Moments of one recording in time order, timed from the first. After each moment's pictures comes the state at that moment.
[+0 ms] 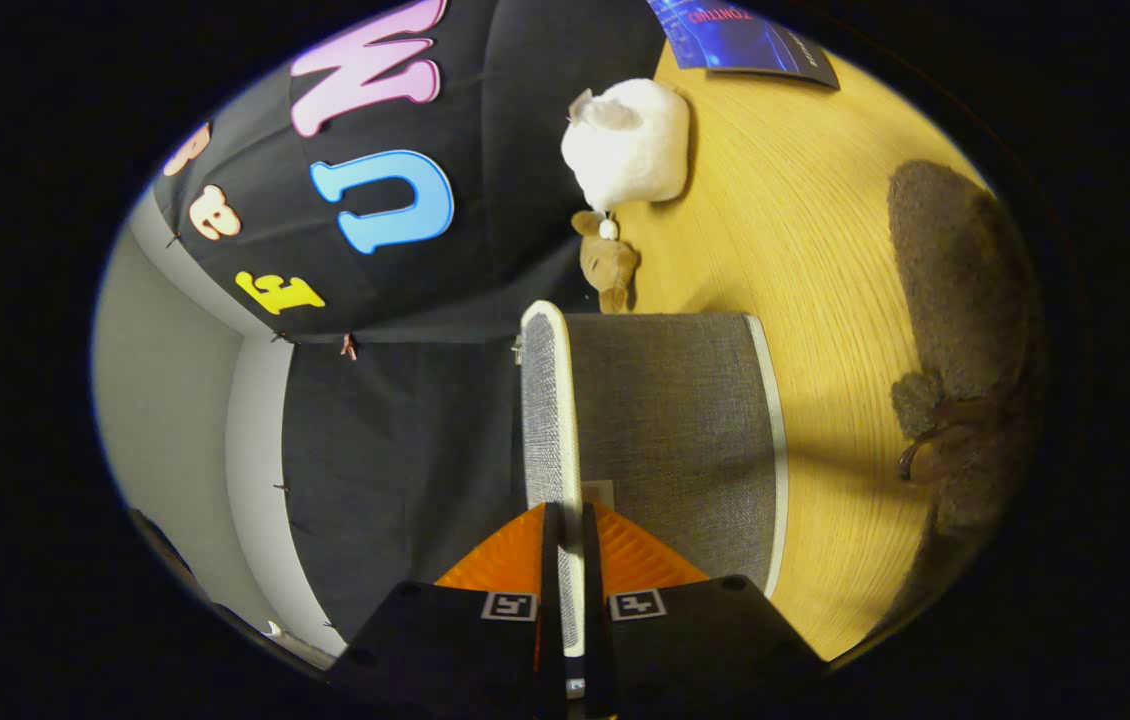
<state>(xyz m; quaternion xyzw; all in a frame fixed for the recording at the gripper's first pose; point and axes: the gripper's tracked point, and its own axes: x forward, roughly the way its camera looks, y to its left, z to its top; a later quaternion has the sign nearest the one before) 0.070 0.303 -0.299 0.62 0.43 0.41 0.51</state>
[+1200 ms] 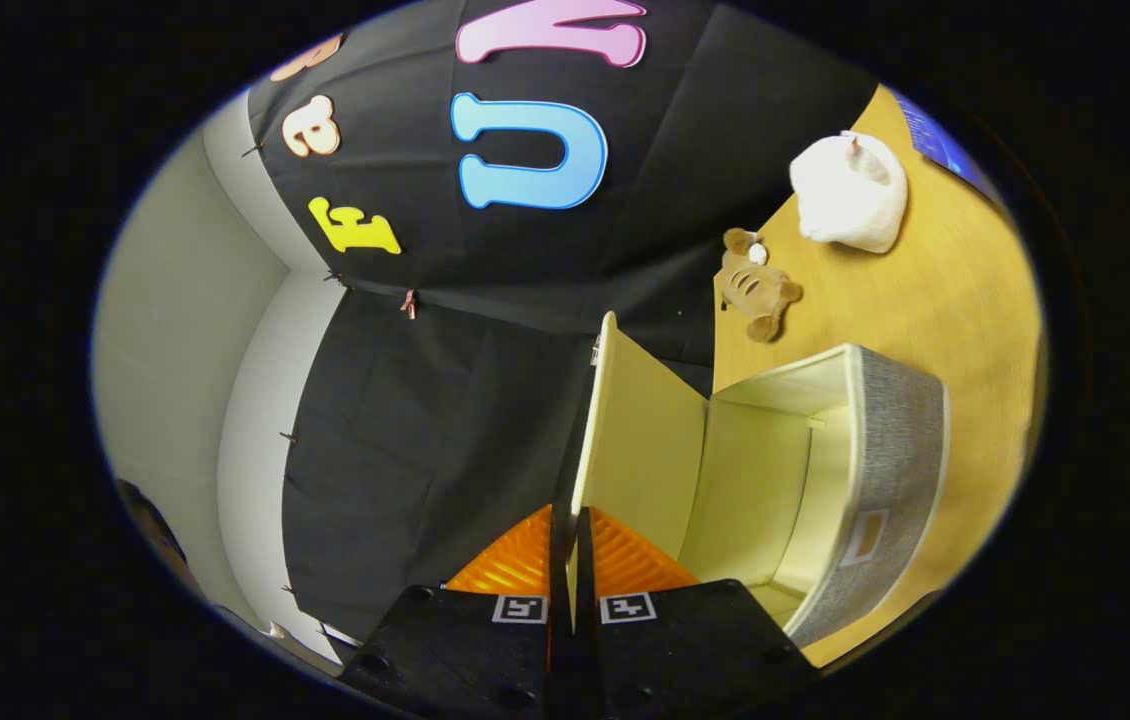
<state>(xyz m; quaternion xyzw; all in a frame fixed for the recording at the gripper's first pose) 0.092 0.362 -0.128 0.58 0.36 0.47 0.56</state>
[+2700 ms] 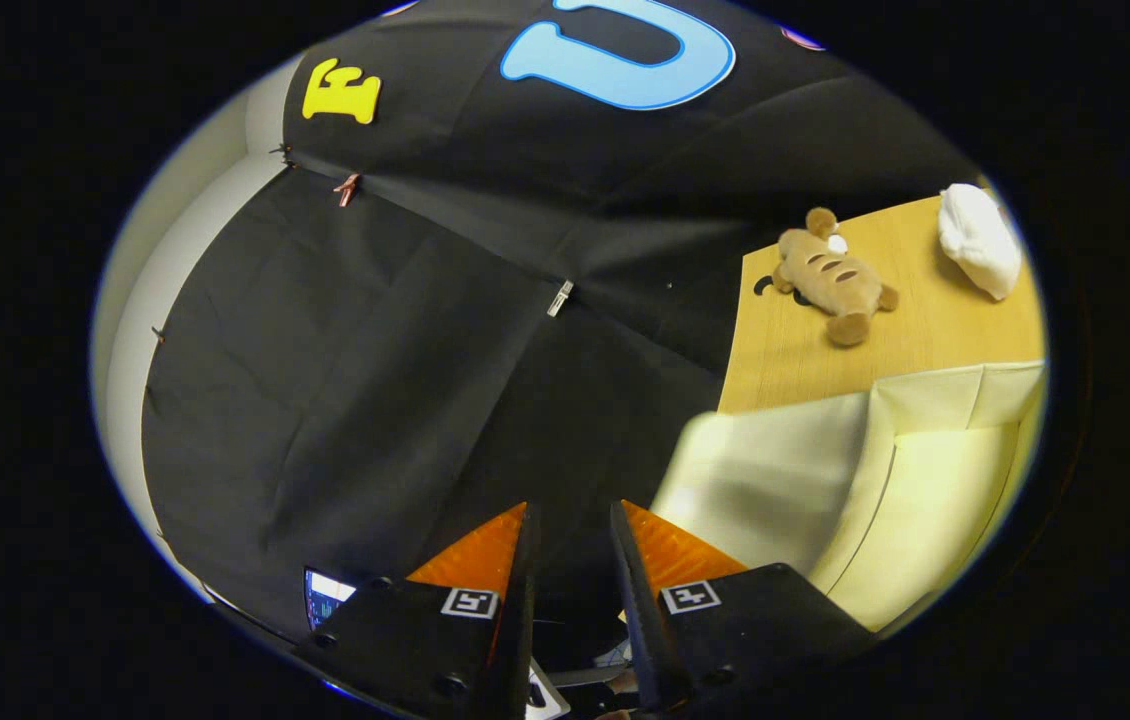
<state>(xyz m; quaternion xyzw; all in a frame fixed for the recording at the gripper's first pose) 0.082 0.582 -0.078 0.42 0.40 0.47 0.67</state>
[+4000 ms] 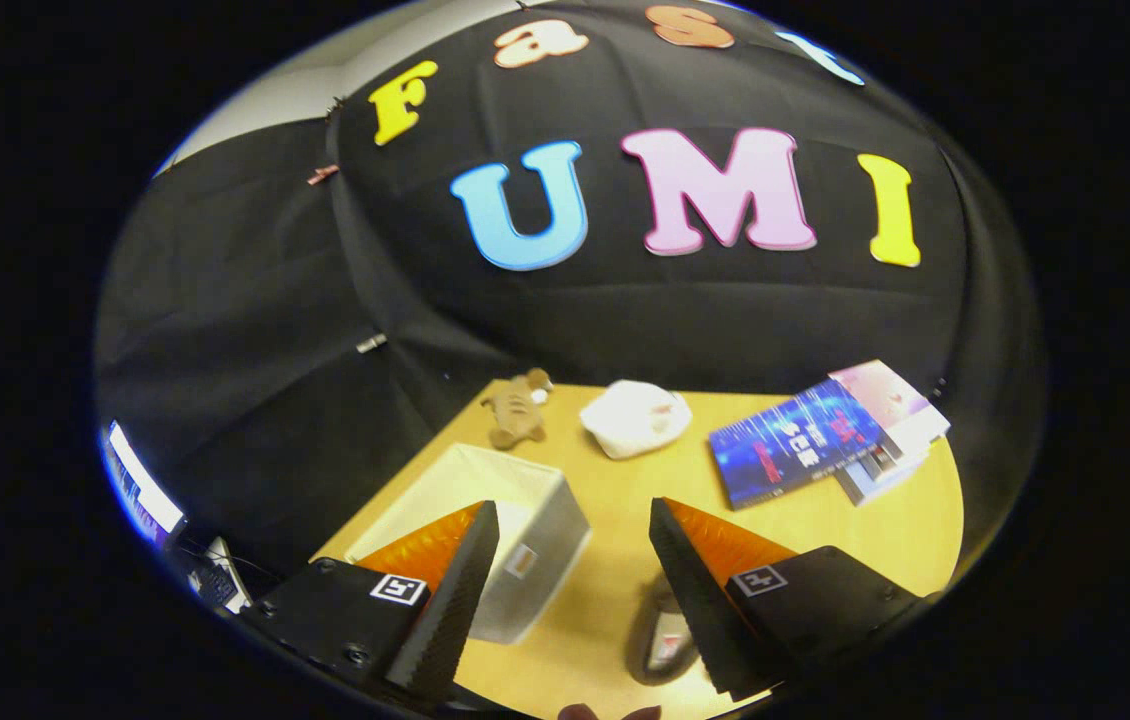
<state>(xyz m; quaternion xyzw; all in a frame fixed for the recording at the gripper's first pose) 0.098 0.185 -0.193 0.15 0.30 0.26 0.91</state>
